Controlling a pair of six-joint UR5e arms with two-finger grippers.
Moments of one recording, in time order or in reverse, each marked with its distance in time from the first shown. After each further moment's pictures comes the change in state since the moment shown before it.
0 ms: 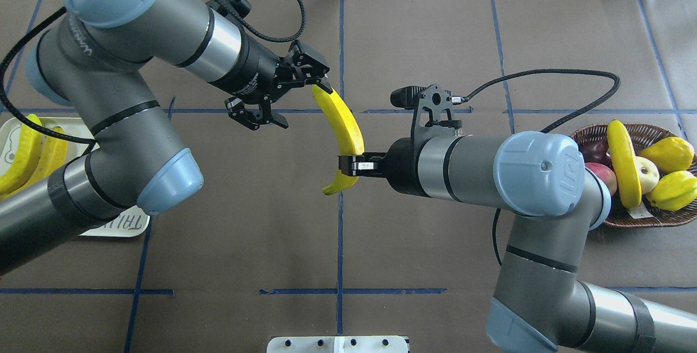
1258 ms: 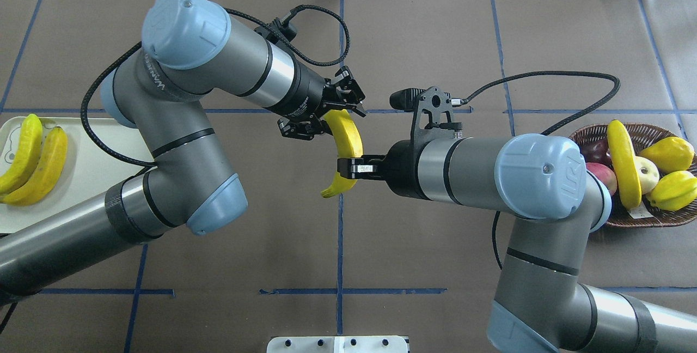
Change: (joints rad) left arm 0.084 -0.048 0.093 -0.101 0.093 -0.023; right arm -0.005 -0.002 0.013 0.002 0.002 0.002
